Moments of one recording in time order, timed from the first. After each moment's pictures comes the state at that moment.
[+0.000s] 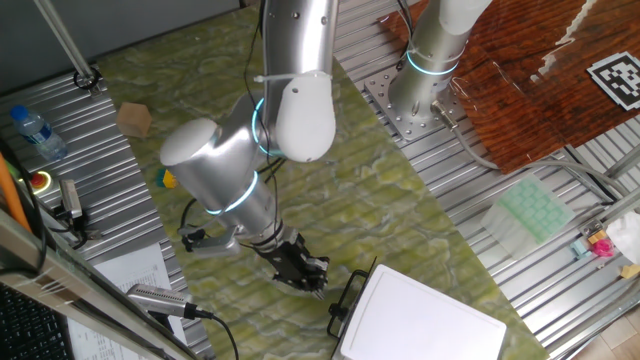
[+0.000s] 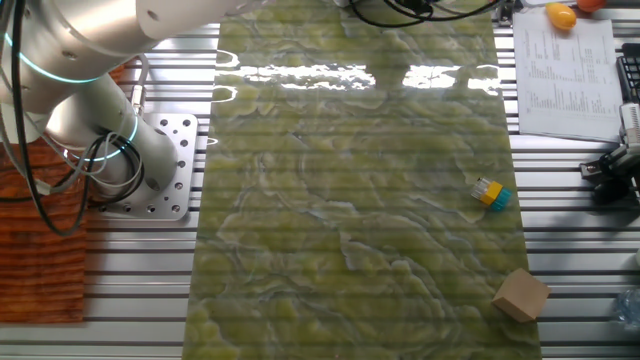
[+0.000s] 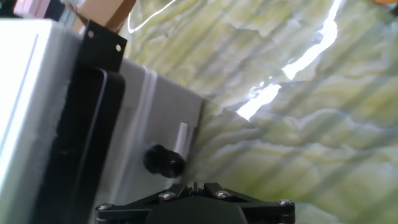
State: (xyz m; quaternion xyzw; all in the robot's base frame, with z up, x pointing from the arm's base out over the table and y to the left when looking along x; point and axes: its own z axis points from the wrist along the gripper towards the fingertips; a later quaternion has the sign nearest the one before) arm 0.497 0.363 0.071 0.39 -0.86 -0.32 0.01
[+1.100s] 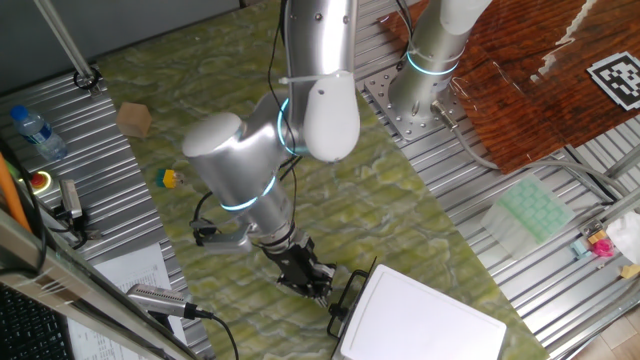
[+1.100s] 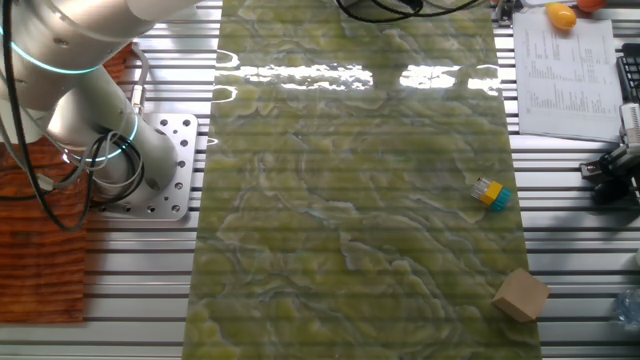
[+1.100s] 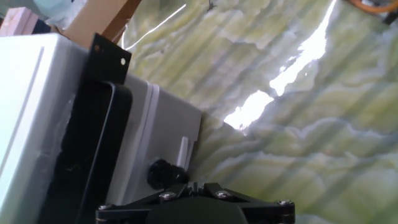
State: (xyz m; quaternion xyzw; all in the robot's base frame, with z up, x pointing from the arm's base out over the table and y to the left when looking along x) arm 0.505 0.375 0.068 0.38 -0.87 -0.30 -0.03
